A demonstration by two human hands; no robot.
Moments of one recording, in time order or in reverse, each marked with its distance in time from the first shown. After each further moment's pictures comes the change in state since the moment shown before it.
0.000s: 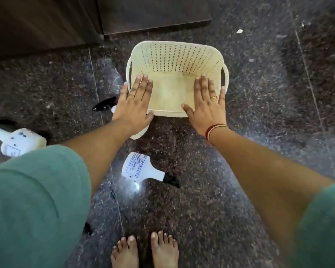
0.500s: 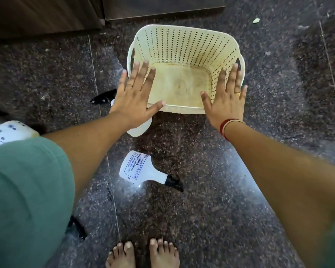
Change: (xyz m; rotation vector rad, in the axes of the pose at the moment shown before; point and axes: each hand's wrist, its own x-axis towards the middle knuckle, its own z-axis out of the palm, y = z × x) left_hand 0.015 -0.010 0.025 -0.087 0.086 -0.001; right_hand 0.022 0.025 0.035 0.154 0.109 0.165
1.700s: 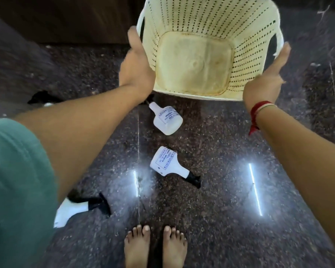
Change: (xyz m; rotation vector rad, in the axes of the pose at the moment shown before) left_hand -0.041 -0.056 -0.133 -0.572 0.411 -0.610; right_hand -0.003 -0.087 -0.120 0.524 0.277 0.337
